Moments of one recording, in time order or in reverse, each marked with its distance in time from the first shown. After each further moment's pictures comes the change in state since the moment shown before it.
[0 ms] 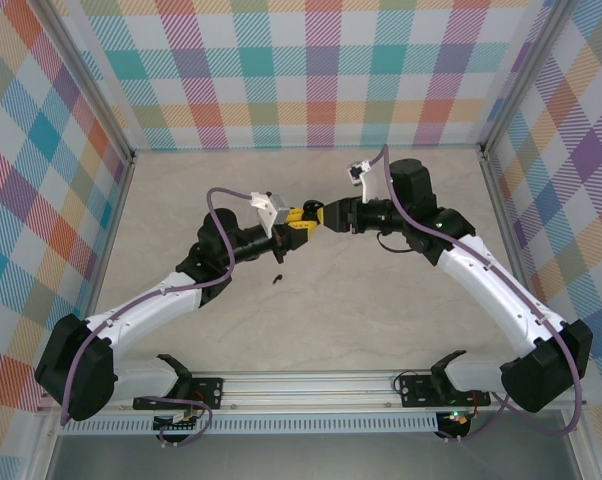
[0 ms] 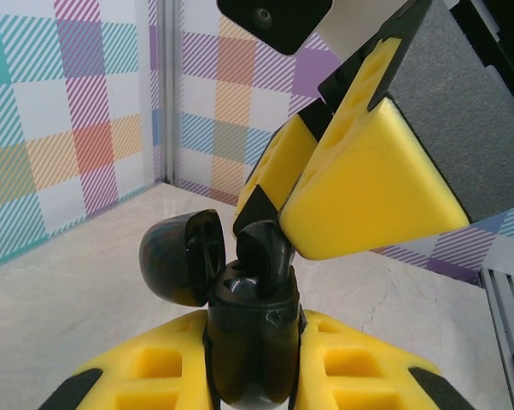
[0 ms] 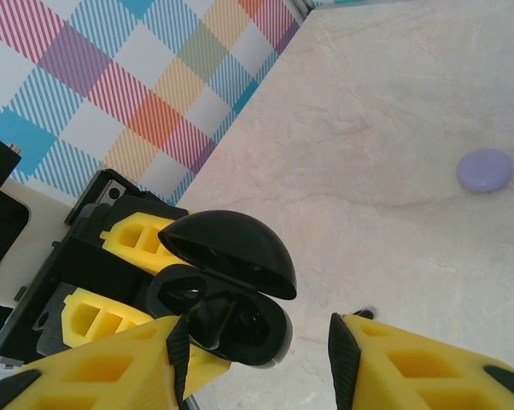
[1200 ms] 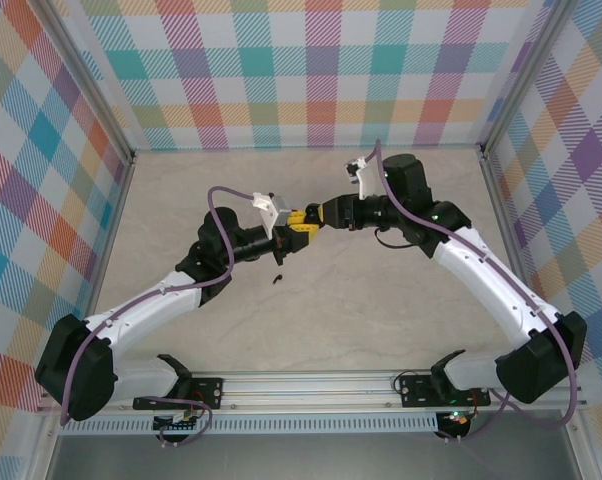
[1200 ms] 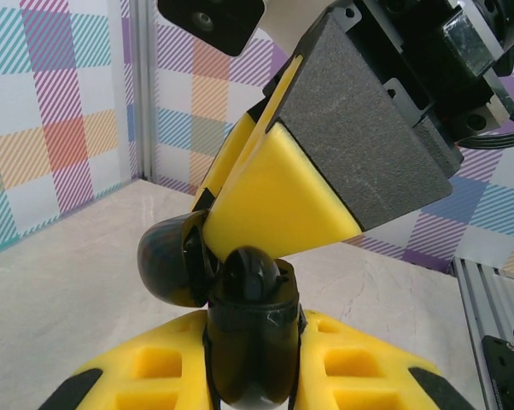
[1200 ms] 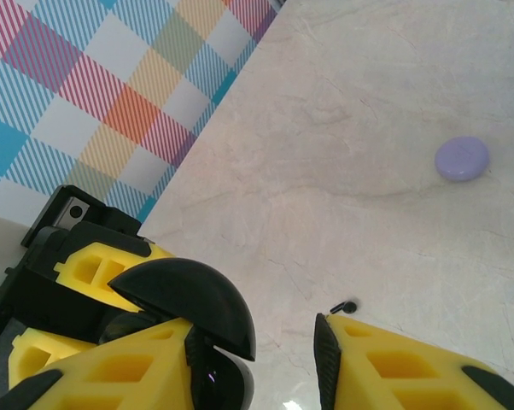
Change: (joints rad) left arm 0.000 0.000 0.011 -0.023 0.059 -0.003; right arm 0.008 0.054 0.067 -0.074 0.032 -0.019
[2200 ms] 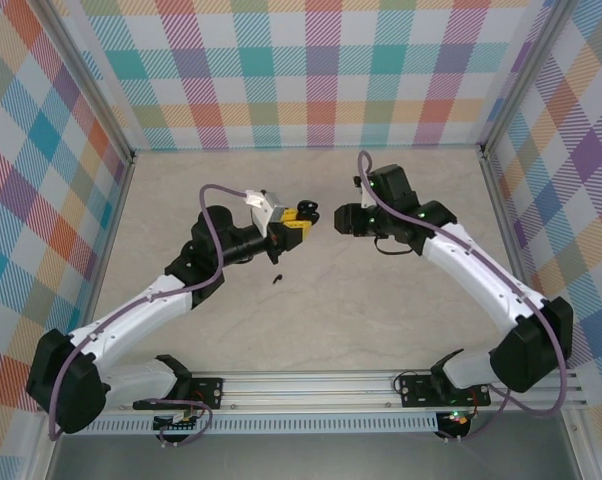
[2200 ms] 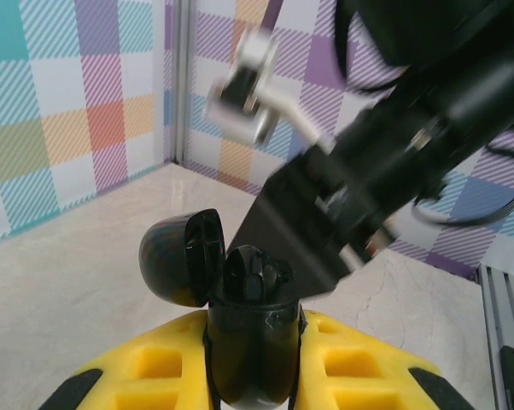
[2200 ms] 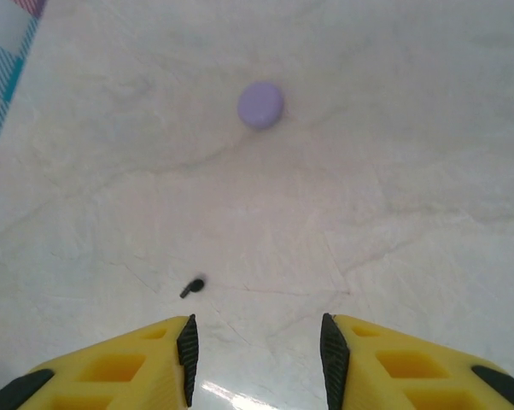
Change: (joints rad) left arm 0.000 -0.092 0.032 -0.169 -0.100 -0.011; right arm 0.013 0.077 -0.036 -0.149 0.370 0.044
